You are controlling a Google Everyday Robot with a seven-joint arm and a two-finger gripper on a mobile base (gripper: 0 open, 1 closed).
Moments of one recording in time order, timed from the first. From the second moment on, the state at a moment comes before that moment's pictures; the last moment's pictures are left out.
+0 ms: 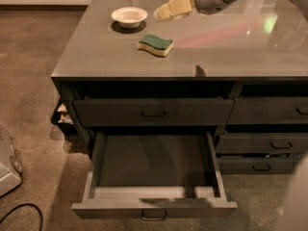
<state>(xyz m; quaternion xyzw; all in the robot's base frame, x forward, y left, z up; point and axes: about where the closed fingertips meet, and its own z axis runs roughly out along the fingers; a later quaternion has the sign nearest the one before) 0.707 -0.093 0.989 -0.24 0.87 0.21 0.37</state>
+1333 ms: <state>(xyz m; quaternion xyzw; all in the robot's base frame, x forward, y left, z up) 0.779 -0.061 0.941 -0.13 0.94 0.18 0.27</state>
